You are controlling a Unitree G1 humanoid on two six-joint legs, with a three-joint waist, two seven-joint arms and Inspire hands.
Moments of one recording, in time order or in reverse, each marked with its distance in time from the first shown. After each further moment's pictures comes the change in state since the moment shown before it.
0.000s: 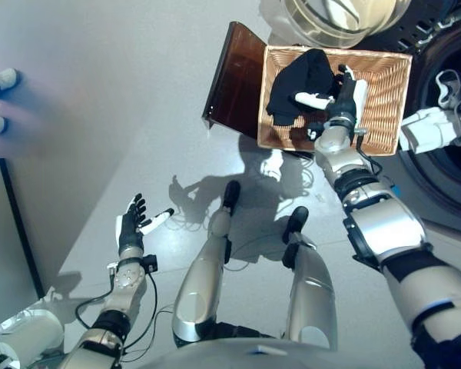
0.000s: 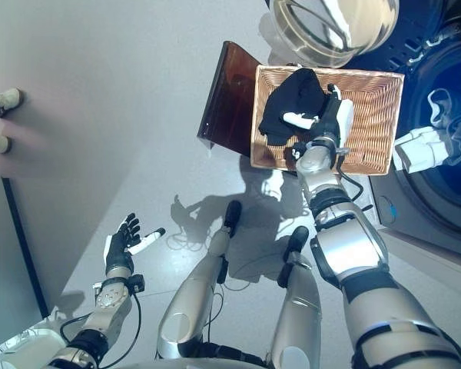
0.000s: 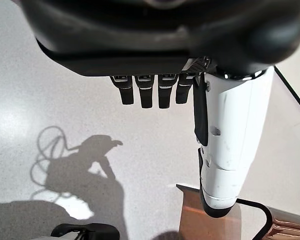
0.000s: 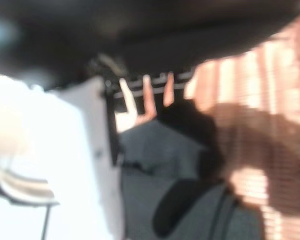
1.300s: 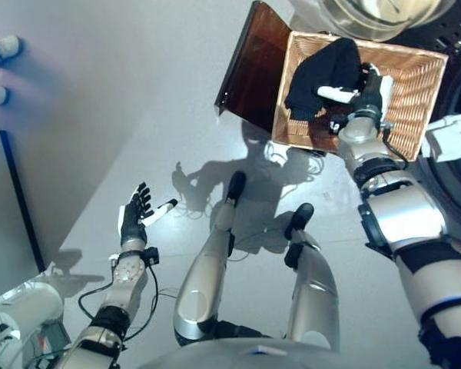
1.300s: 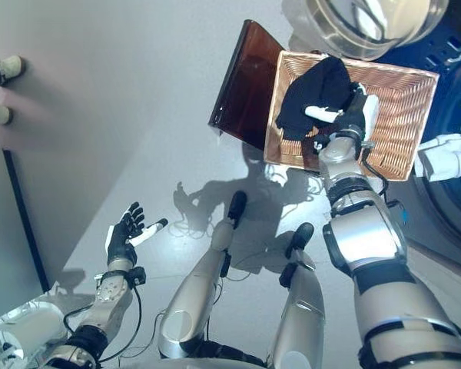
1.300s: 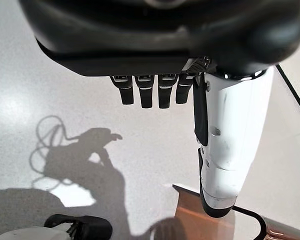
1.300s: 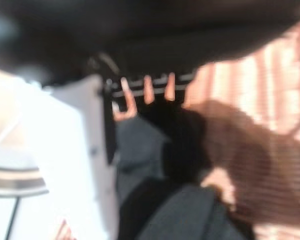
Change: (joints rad) left arm -0.002 0.030 -0.005 -0.109 -0.033 0.004 -0.044; right arm -0.114 -0.093 0.001 0.108 0.045 0.006 0.090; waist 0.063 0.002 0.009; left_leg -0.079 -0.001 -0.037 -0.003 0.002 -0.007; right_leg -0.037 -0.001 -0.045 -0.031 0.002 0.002
